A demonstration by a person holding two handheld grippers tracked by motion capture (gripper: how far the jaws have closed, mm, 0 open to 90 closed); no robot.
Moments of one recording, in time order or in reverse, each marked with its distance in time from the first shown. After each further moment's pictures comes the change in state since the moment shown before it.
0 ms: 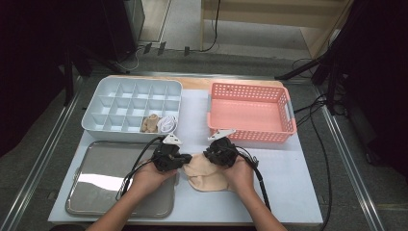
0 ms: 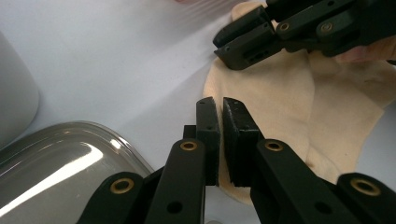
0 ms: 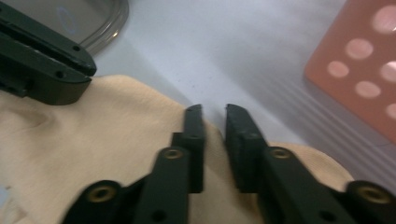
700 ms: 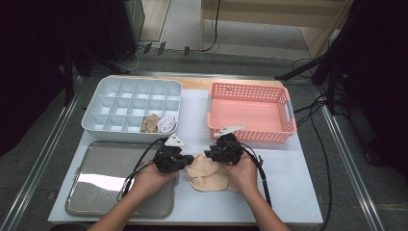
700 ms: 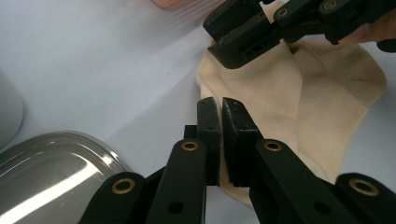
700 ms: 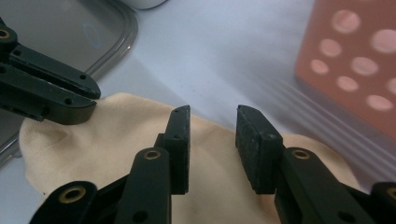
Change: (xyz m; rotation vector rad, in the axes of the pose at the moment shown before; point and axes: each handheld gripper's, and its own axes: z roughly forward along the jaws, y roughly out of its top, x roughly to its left) left arm -0.009 0.001 -0.001 -0.015 -0.010 0.028; right arm -0.013 0.002 -0.010 -0.028 0.078 0.067
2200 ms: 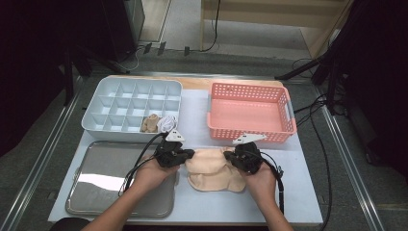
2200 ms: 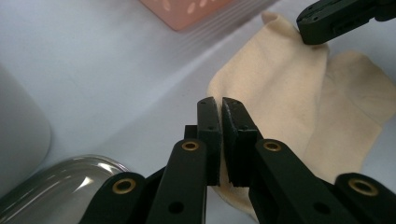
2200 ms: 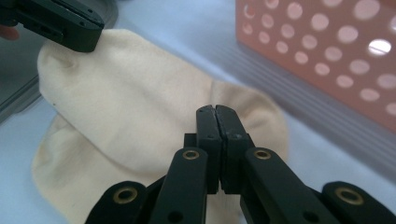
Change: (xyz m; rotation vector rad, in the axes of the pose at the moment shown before) left arm 0.002 0.010 -0.001 -0.019 0.031 0.032; right arm -0.004 -0.032 -0.054 -0.051 -0.108 0.008
